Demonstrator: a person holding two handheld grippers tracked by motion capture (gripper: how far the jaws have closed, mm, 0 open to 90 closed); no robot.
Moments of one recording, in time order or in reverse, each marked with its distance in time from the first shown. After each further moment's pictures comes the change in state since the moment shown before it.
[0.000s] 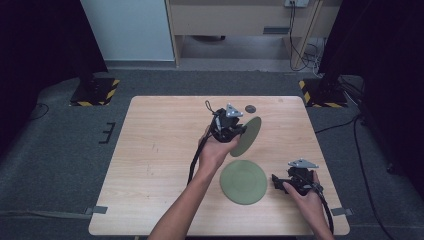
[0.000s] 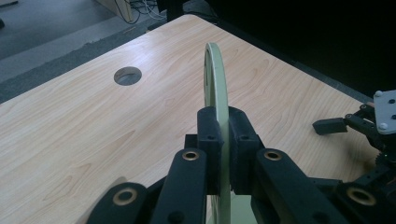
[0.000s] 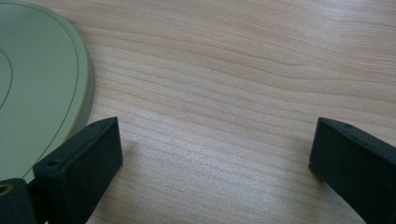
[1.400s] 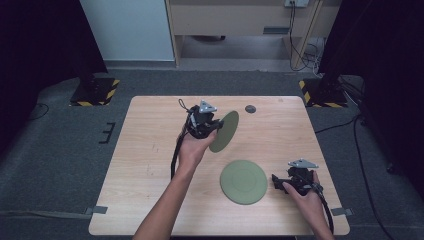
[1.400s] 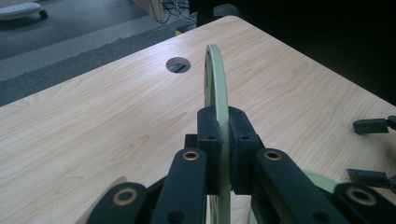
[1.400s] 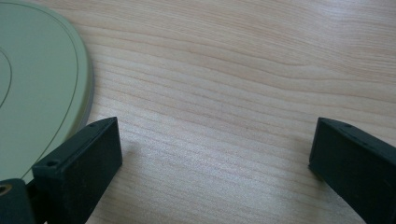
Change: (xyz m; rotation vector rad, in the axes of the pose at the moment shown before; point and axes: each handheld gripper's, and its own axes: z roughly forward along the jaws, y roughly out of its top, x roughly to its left) left arm 0.049 -0.022 -0.040 -0.028 0.089 -0.077; right arm 0.000 0.000 0.000 0.001 -0.001 0.002
